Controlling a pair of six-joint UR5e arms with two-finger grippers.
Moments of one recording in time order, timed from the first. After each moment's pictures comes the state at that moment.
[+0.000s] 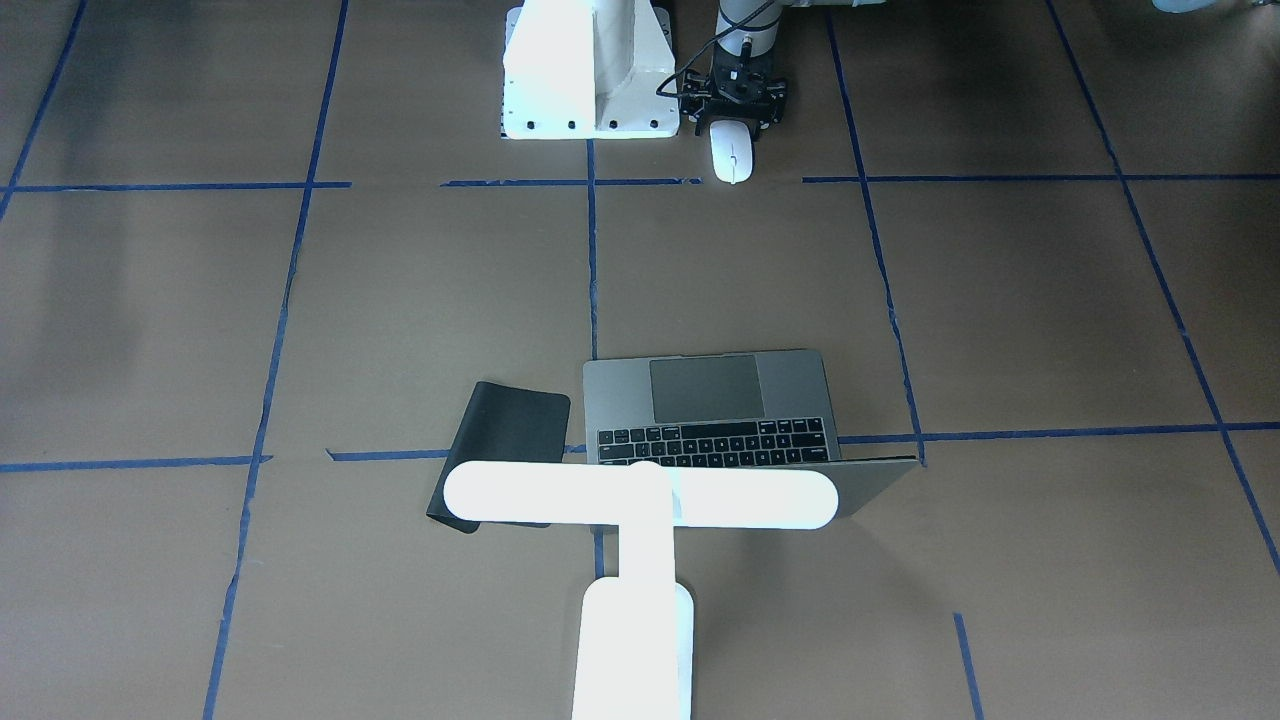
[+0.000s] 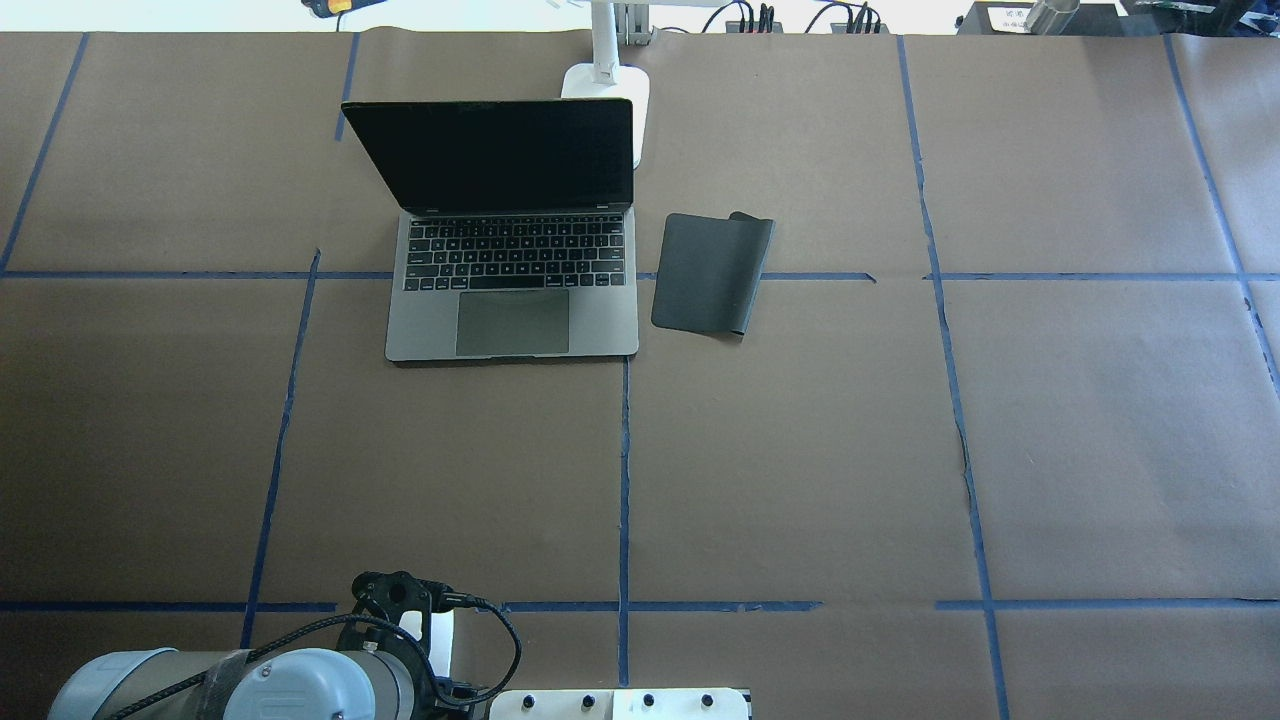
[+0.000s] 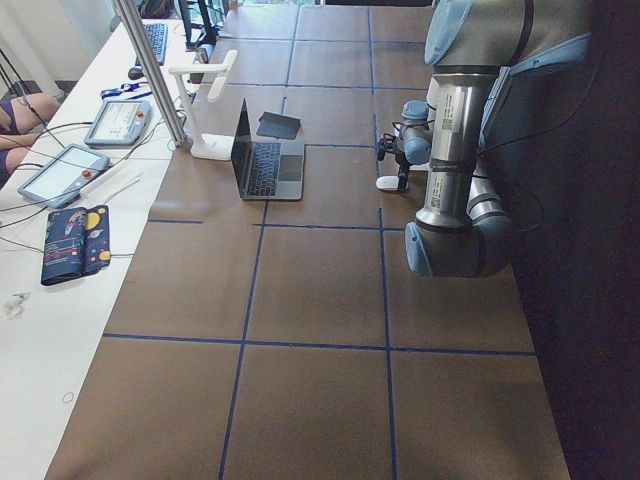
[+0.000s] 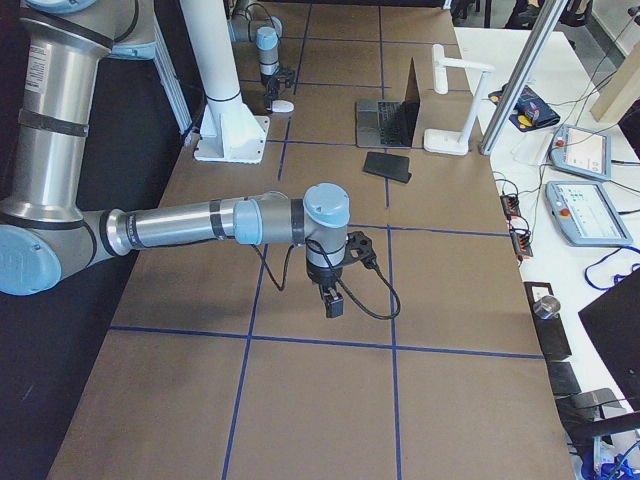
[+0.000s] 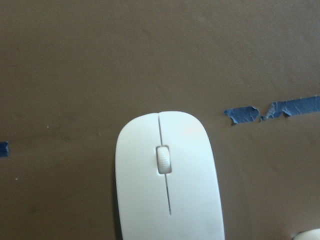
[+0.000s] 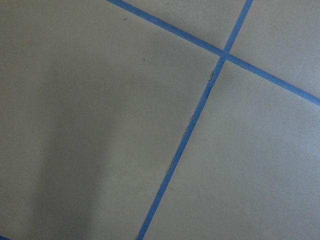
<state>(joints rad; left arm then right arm) -0.02 -1.79 -2.05 -1.67 -1.59 -1.41 1.48 -1.80 1.97 -1.66 2.23 -0.30</state>
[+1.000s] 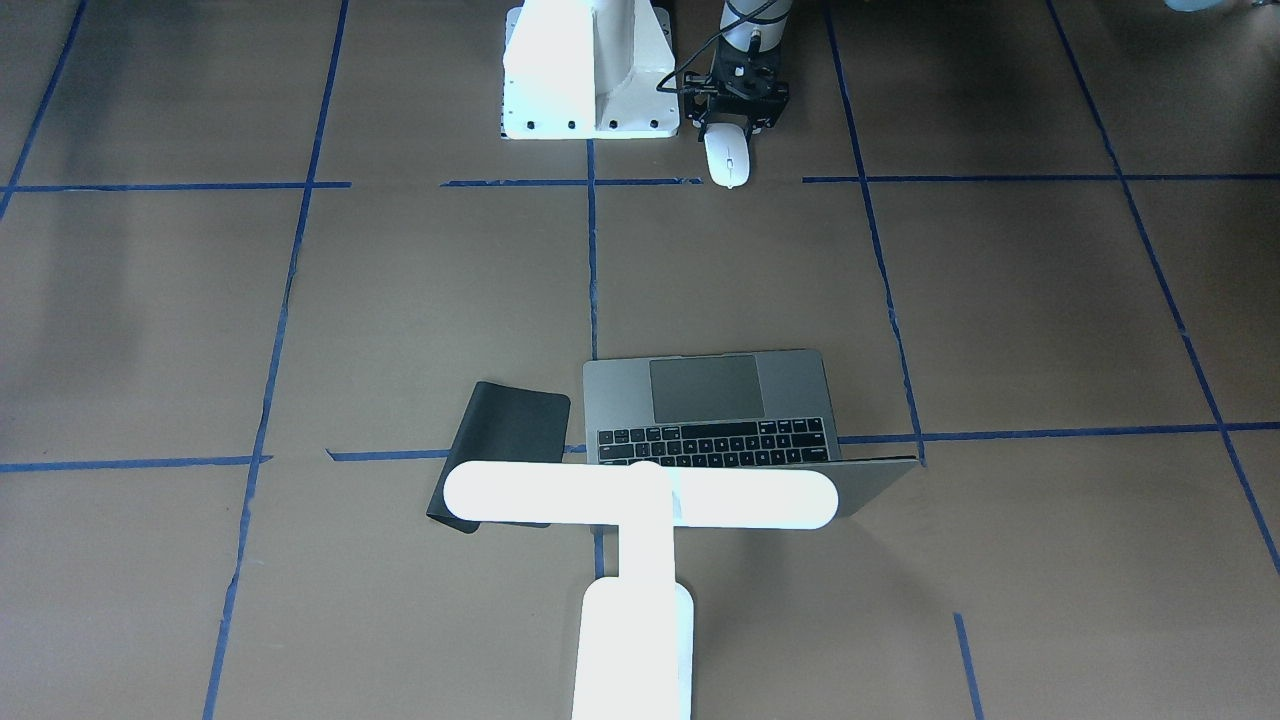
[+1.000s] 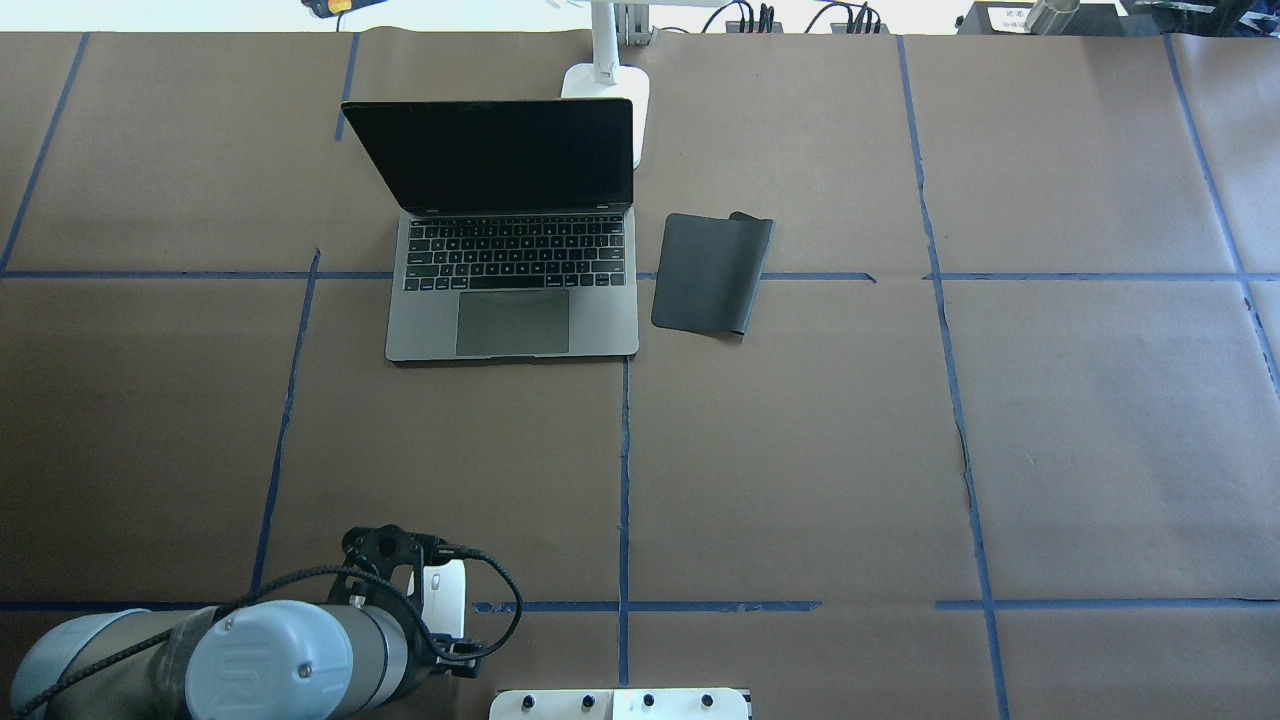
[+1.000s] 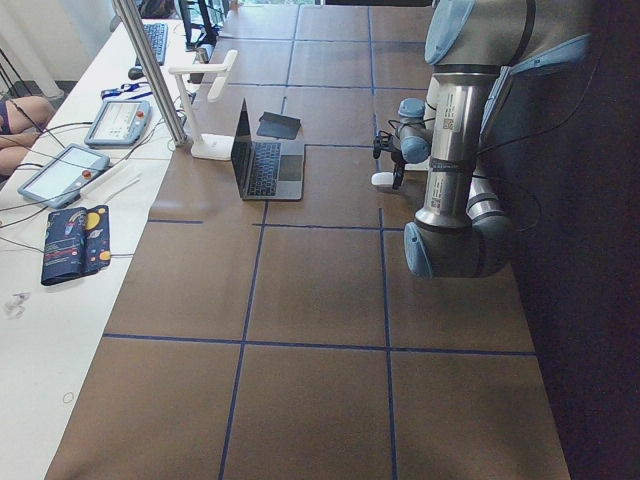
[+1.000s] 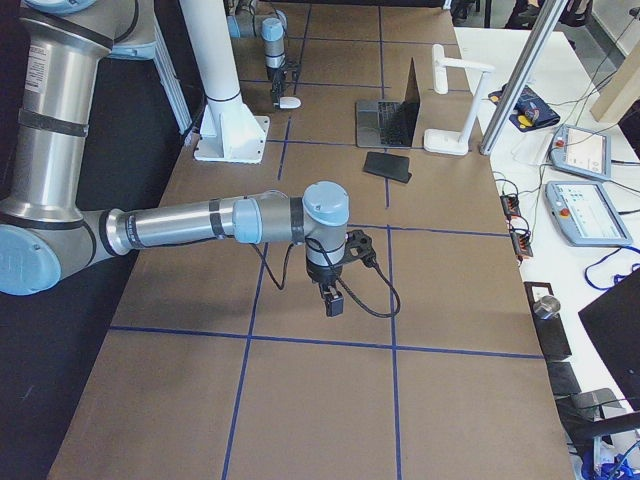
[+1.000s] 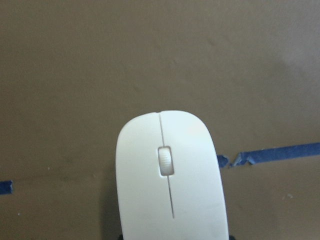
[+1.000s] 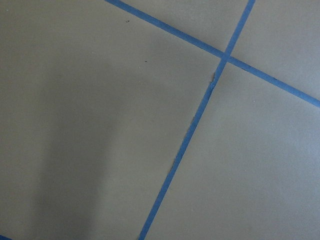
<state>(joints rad) -0.11 -1.81 -2.12 -1.66 -1.61 -1.37 1.48 -1.80 1.98 -1.66 2.24 -0.30</state>
